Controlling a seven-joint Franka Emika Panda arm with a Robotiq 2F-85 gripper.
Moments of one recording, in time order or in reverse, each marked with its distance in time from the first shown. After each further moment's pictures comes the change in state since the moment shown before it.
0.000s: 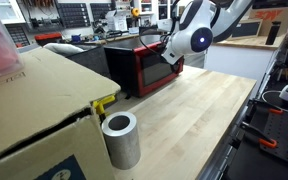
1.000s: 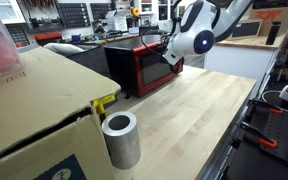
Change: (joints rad) arm -0.002 0.013 -0.017 0.002 -0.086 0.000 0.041
